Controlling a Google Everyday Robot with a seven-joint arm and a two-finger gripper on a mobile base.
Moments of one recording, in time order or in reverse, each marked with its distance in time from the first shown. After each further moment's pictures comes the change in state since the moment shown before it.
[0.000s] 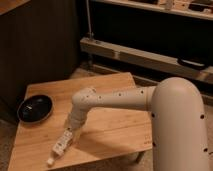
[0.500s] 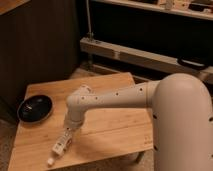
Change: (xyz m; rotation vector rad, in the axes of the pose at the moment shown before) arm -0.016 0.006 -0.018 0.002 0.139 0.001
